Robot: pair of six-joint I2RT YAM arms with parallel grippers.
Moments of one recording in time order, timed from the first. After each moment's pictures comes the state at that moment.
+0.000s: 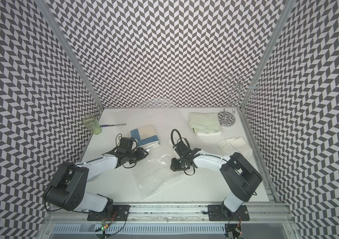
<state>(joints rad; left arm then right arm) -0.32 1.45 0.64 -0.10 0.28 -0.69 0.73 1.63 0.90 -0.40 -0.26 0.61</state>
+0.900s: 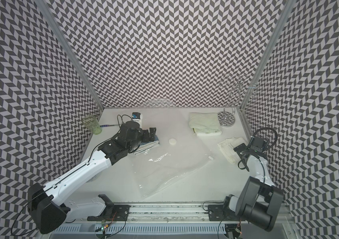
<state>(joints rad) -0.62 1.22 1.08 -0.34 -0.30 -0.38 -0.49 1.33 0.74 -0.48 -0.05 0.66</state>
